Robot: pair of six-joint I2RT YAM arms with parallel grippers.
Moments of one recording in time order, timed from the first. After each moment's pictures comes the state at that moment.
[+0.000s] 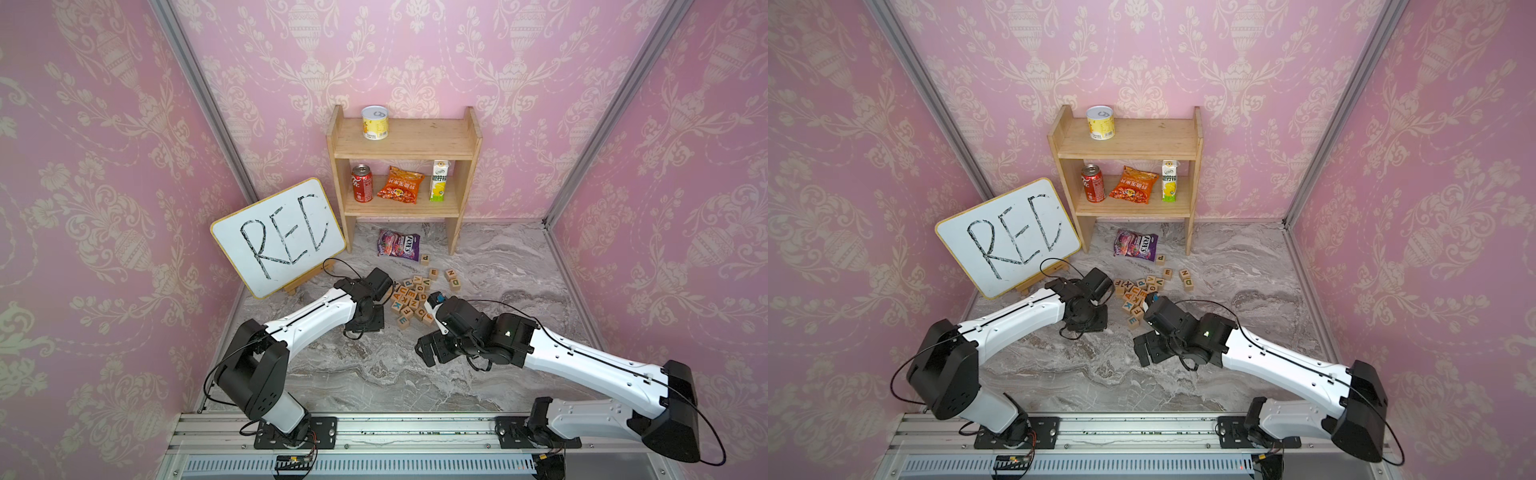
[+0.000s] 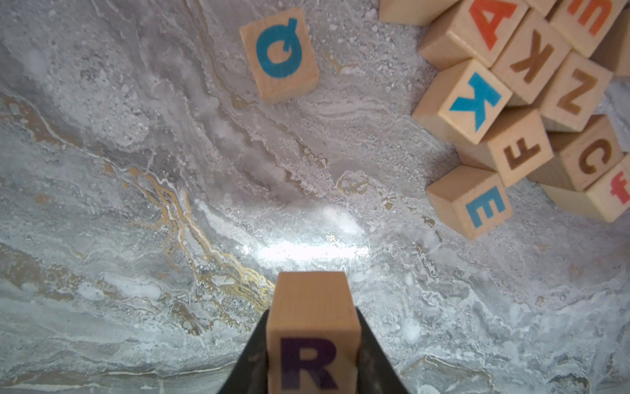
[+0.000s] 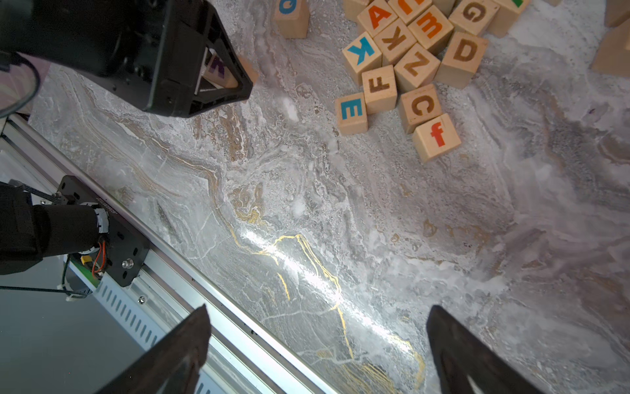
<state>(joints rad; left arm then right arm) -0.63 1.55 1.09 -0.90 -0.06 -0.71 1.01 1.22 1.02 -0.77 0.08 0.56</state>
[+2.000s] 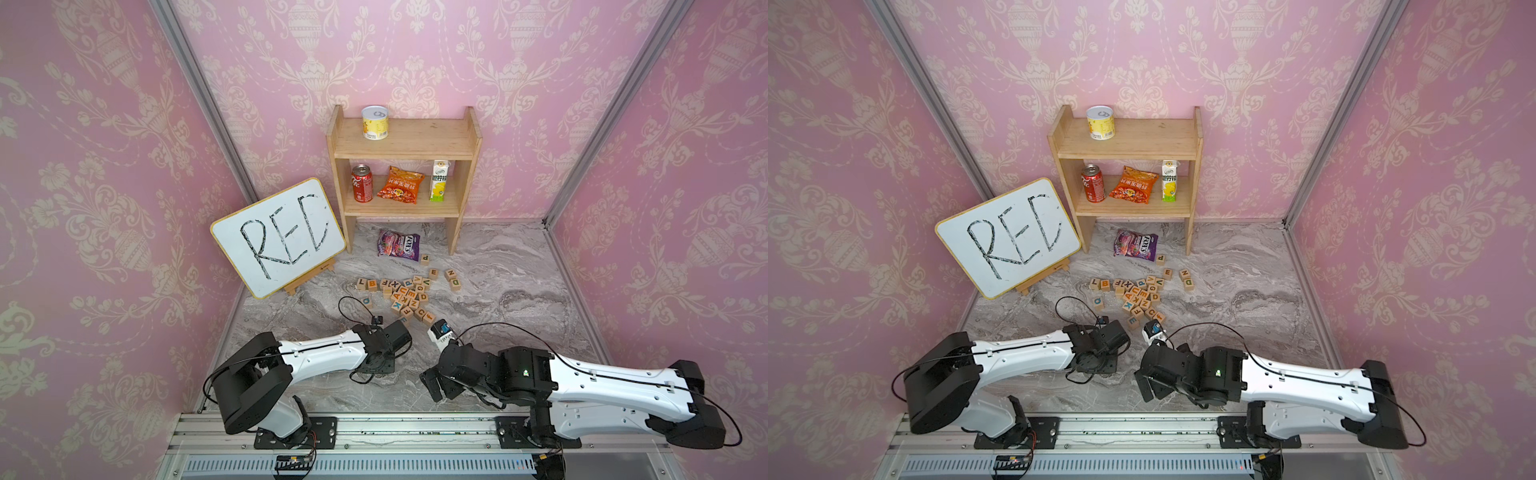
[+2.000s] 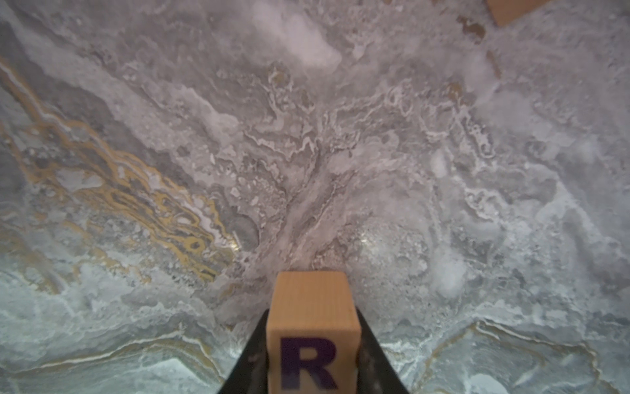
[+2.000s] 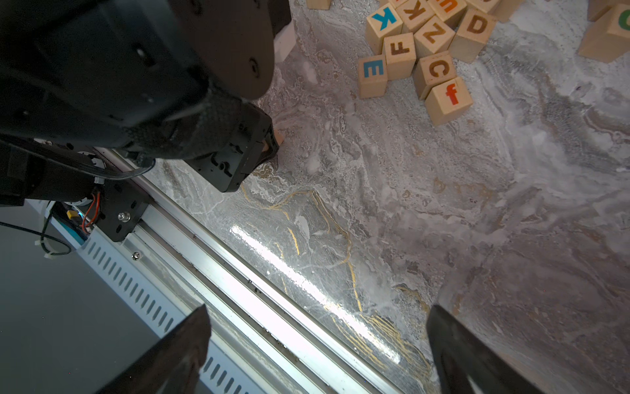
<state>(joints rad) -0.96 1.50 0.78 -0.67 -0.14 -0.94 1.32 1.10 0.95 -0.85 0.31 0.74</state>
